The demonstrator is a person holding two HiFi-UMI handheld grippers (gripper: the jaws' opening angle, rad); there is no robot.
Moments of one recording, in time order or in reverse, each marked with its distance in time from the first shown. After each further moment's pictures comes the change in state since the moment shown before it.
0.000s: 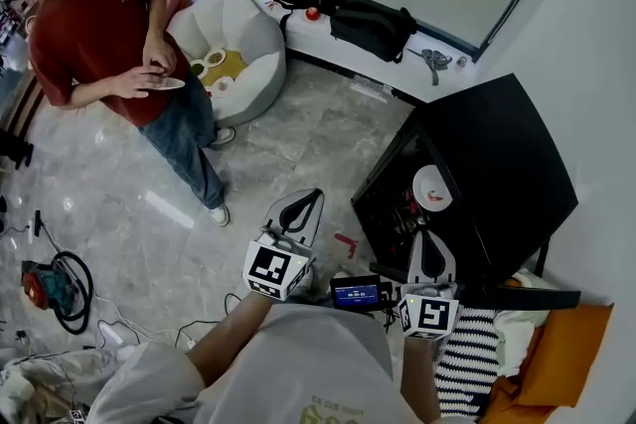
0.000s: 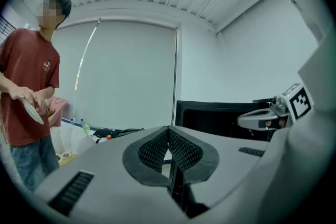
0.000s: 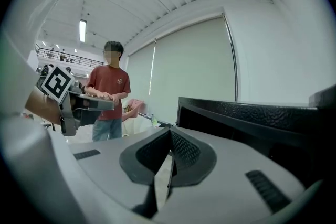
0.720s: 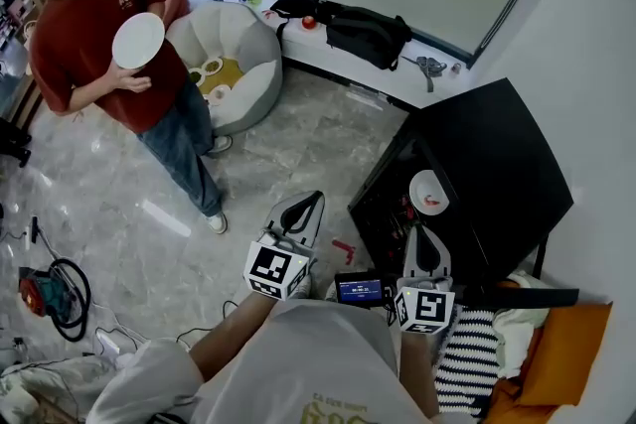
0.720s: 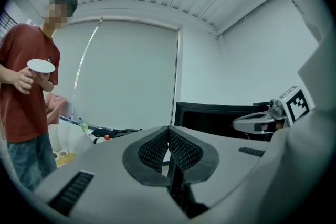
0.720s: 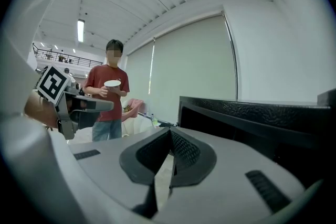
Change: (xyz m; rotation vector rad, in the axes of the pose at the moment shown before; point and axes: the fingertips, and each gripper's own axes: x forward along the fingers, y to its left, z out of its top) left arm 0.004 0.000 0.003 -0.027 -0.016 -0.009; right arm 0.014 0.003 0.005 0.012 0.011 -0.004
